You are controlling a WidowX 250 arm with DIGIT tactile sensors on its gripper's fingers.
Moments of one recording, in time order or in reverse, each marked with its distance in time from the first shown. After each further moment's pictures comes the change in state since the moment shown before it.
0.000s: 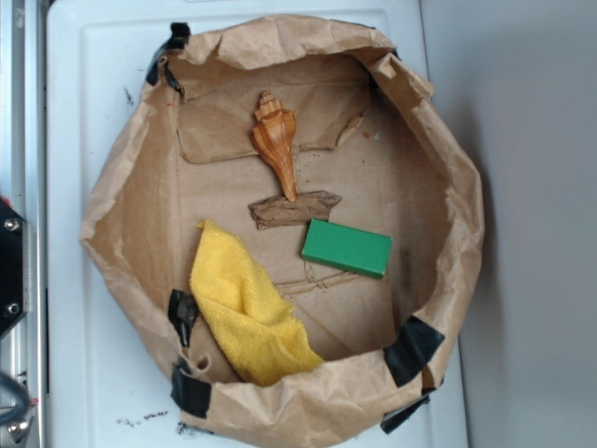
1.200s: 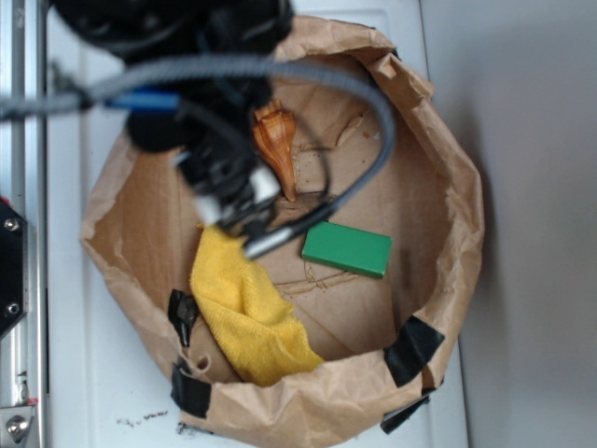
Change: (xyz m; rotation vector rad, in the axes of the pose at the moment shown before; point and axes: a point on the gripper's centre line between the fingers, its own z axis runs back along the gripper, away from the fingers) arm 0.115 0.063 -0.049 -0.040 -0.052 0.464
